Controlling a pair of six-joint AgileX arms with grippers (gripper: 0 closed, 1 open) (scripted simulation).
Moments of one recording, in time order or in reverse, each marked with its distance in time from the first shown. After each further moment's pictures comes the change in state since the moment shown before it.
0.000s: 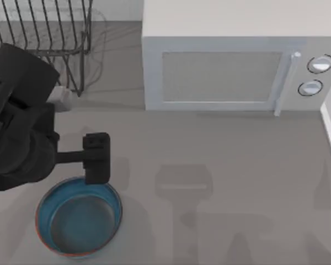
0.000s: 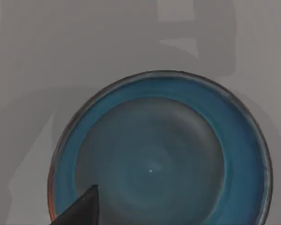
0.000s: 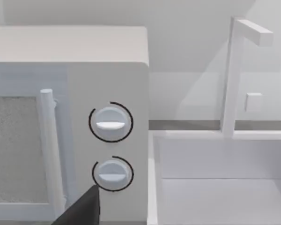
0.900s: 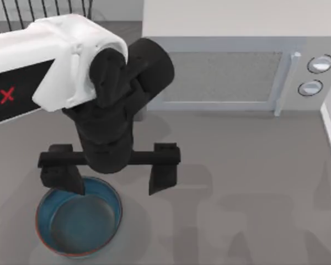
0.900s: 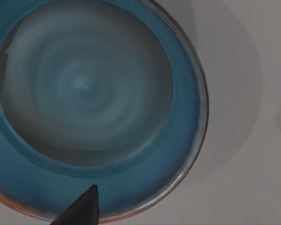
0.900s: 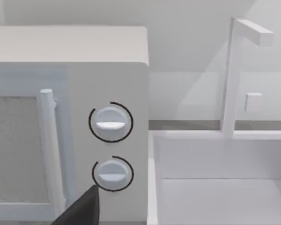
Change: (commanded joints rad) left arm -0.215 0.479 0.405 -0.337 0.002 -0.214; right arm 0.000 0.000 0.000 0.000 0.000 0.000
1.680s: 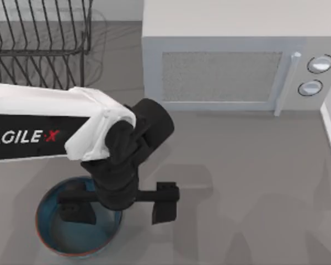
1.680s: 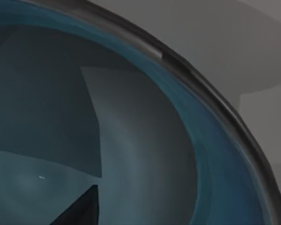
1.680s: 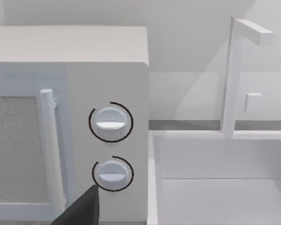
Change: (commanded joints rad) left arm -0.001 0.129 -0.262 0.390 0.000 0.004; right arm 0.000 0.000 0.000 0.000 0.000 0.000
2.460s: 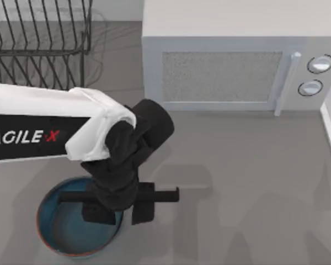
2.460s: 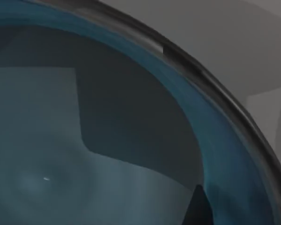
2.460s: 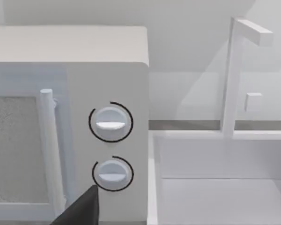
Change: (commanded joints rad) left arm 0.000 0.000 0.000 0.000 0.000 0.000; right arm 0.000 0.000 0.000 0.000 0.000 0.000
